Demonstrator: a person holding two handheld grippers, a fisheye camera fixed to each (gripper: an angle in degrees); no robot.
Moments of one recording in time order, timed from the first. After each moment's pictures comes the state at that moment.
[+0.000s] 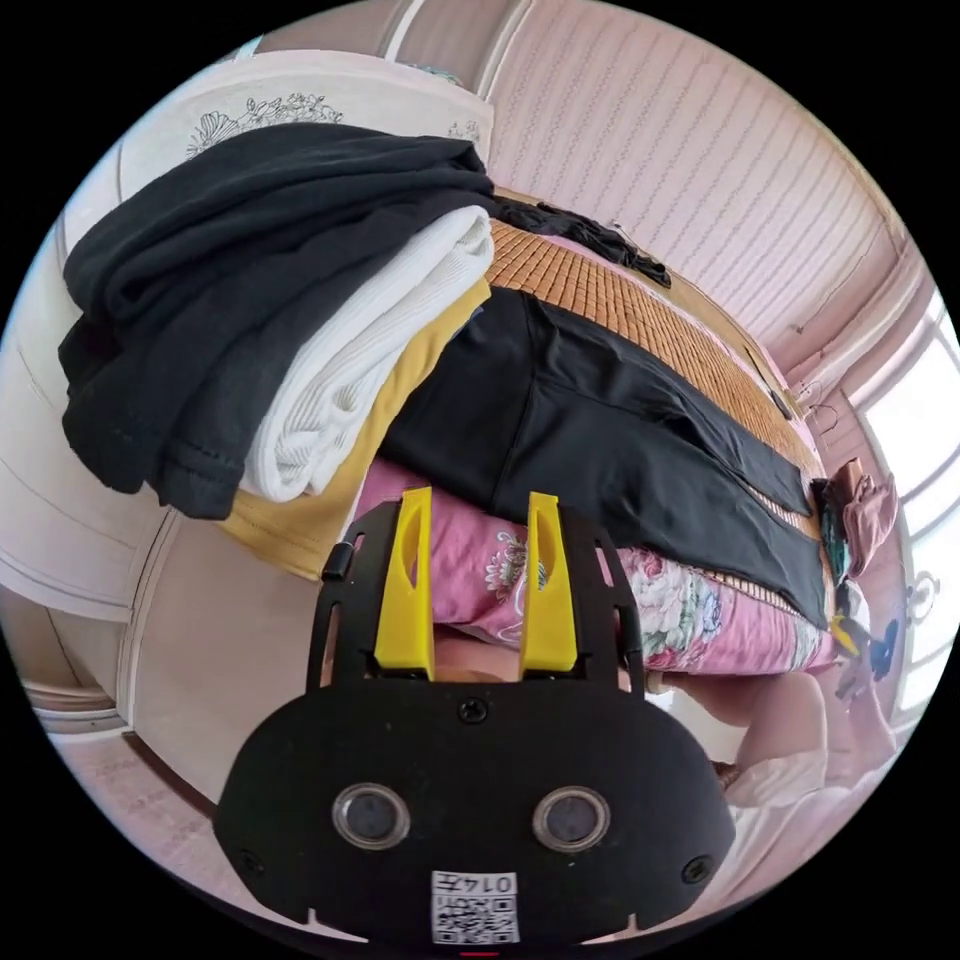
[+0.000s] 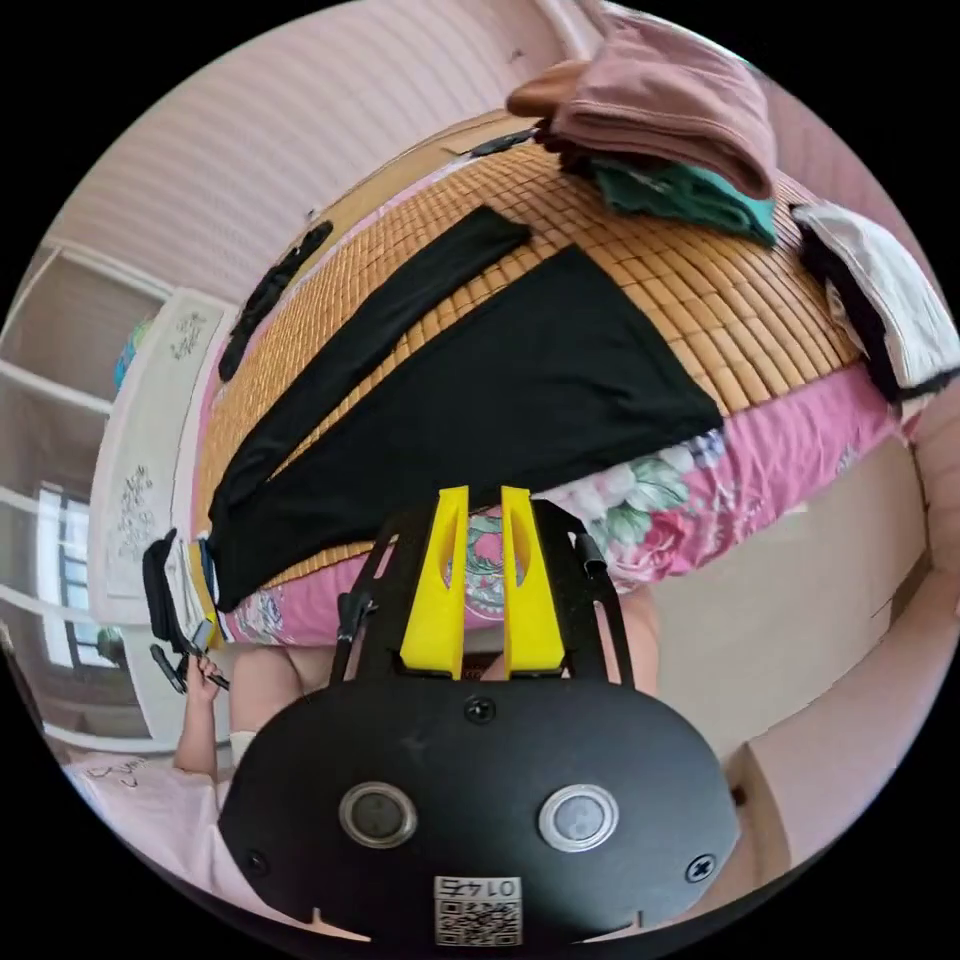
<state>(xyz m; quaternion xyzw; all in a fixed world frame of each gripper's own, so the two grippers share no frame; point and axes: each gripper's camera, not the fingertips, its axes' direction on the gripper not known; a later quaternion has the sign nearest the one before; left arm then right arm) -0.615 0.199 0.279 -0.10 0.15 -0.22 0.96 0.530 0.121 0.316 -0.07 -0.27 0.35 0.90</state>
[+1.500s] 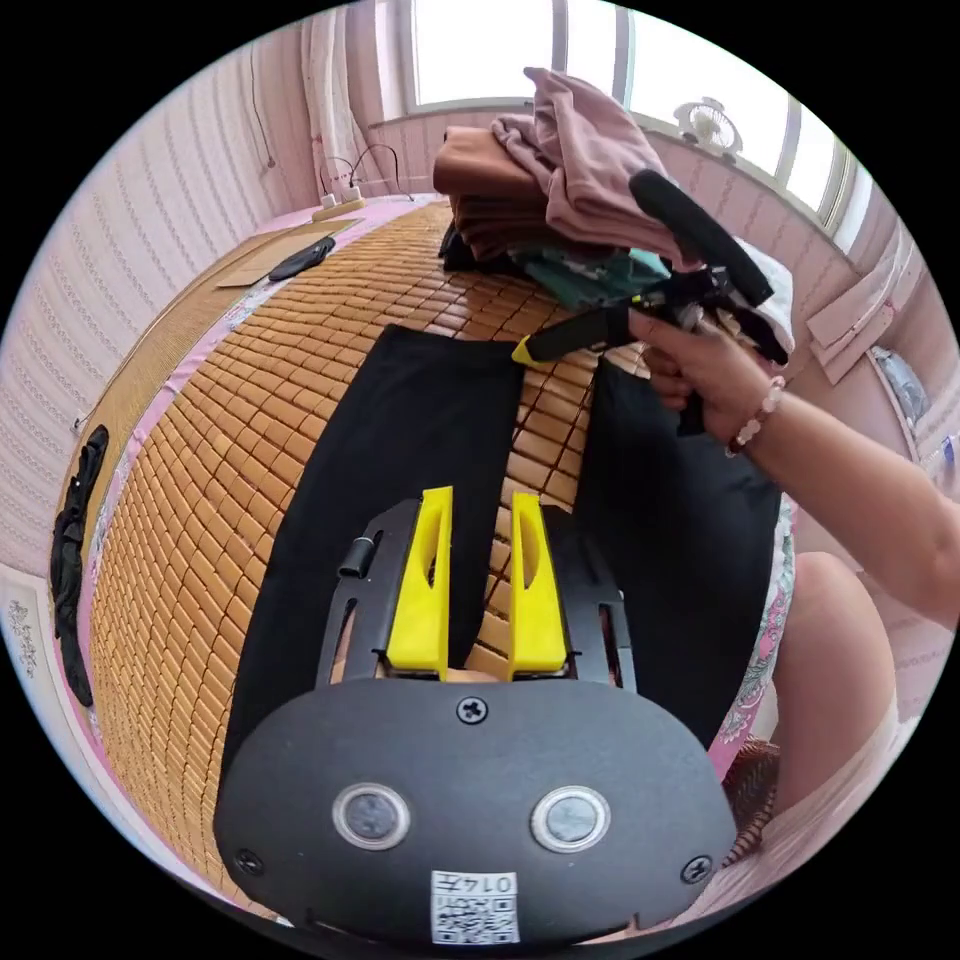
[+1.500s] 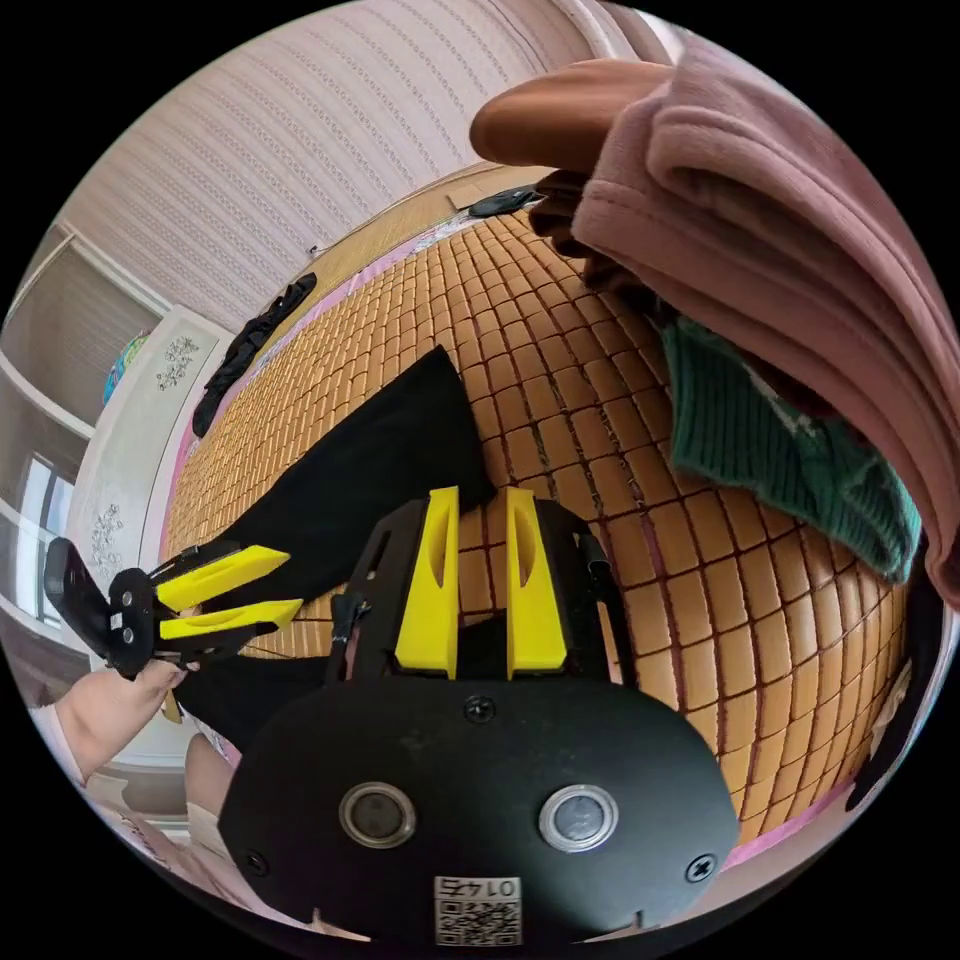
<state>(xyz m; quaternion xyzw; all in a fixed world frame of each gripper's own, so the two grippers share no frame) 0.294 -0.071 0.467 -0.06 0.27 0.45 0.85 0.692 -0.104 0.364 -0.05 -0.23 0.20 0.95</state>
